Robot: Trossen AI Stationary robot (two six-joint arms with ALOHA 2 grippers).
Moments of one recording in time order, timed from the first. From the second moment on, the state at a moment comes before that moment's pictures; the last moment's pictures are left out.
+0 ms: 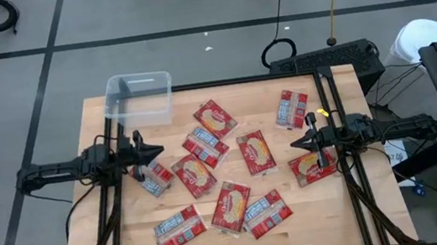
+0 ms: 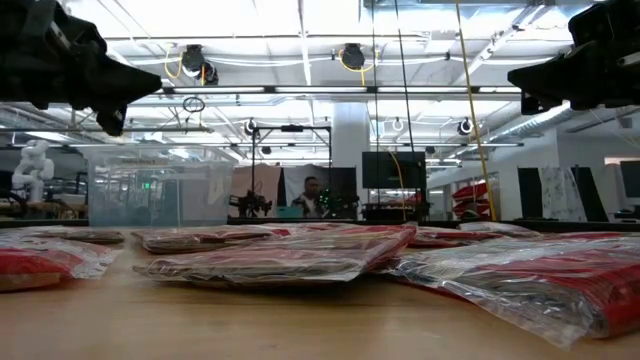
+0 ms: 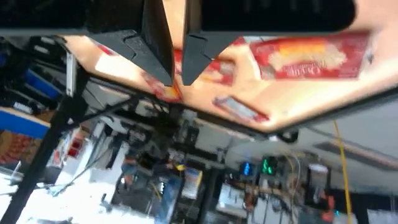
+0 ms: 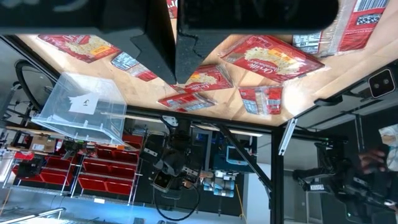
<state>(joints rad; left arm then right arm) 0.01 0.07 0.03 0.09 -0.08 -0.28 0.04 0.00 0.02 0.02 -0.05 -0.12</state>
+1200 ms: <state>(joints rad) -0.04 0.97 1.11 -0.38 -0.19 -0.16 0.04 0.00 0.02 0.02 -0.05 -0.12</state>
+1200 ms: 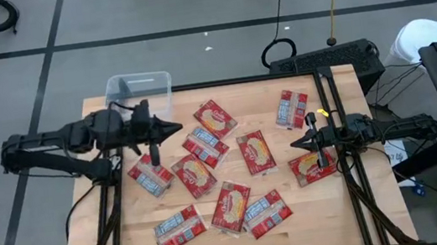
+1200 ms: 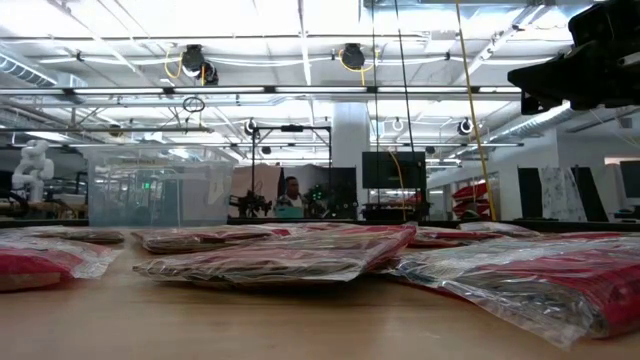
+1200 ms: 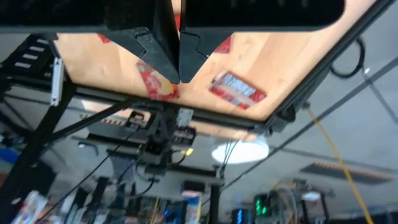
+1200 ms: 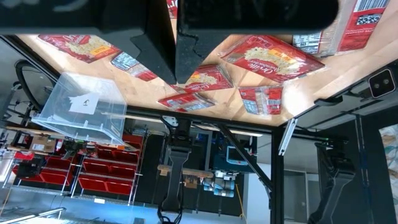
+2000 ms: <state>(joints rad) -0.06 1.20 1.40 -1.01 -0.18 -0.70 0.04 0.00 0.02 0.05 -0.04 -0.03</state>
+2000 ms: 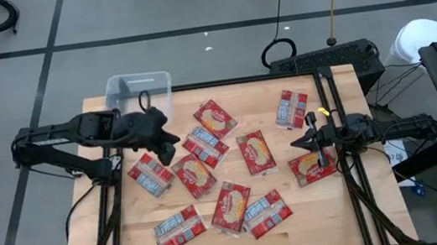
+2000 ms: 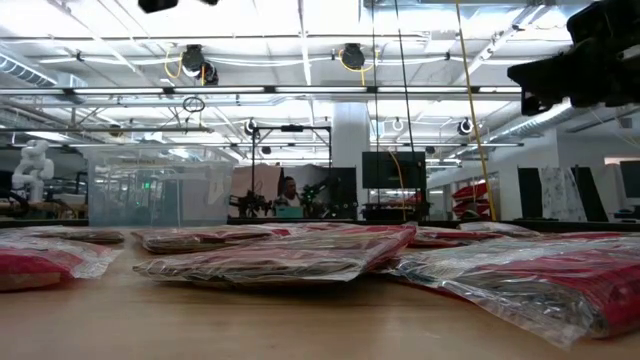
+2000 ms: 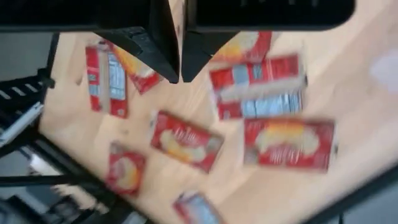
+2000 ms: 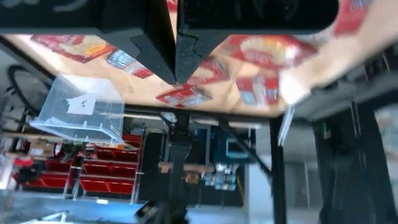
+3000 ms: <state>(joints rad) 0.03 1.62 1.39 -1.29 0.00 -0.85 0.02 0.58 0.88 -0.44 0.19 0.30</state>
